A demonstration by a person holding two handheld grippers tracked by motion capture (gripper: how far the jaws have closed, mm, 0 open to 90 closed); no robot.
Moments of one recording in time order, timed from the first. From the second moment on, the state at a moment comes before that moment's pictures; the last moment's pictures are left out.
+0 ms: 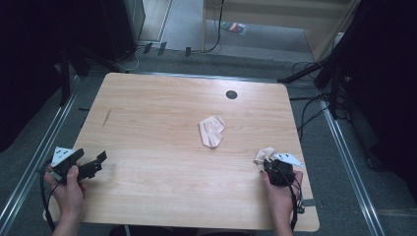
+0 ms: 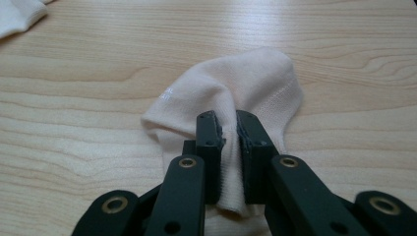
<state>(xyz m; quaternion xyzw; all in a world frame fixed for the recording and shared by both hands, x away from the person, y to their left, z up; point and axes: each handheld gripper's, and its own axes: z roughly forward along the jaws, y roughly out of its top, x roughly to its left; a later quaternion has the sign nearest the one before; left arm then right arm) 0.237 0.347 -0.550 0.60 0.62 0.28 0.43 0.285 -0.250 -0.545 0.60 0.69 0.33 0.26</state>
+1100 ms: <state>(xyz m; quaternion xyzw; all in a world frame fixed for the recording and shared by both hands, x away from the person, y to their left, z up) 0.237 0.244 -0.526 0.68 0.49 0.23 0.50 0.255 -0.215 -0.476 0.50 0.68 0.45 0.29</state>
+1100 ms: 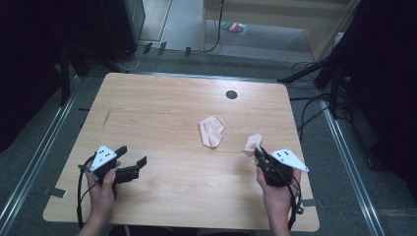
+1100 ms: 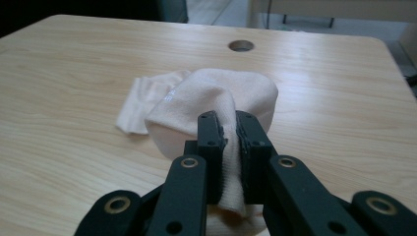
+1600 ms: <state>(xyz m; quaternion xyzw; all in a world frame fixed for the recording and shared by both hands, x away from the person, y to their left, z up) 0.232 0.219 -0.522 0.70 0.46 0.22 0.51 0.243 -0.133 -0.483 0.41 0.74 0.47 0.24</state>
